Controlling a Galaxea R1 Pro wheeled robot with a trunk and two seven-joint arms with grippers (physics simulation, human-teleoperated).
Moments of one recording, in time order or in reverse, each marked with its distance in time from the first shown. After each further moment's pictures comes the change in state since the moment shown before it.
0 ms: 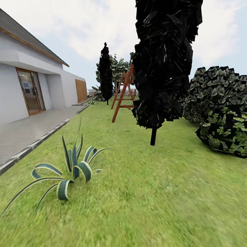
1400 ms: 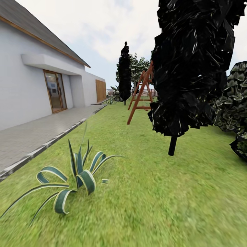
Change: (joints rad) left arm 0.000 0.000 0.001 0.000 0.000 0.000 0.000; right arm 0.000 -0.002 0.001 0.005 0.000 -0.079 0.002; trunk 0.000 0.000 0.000
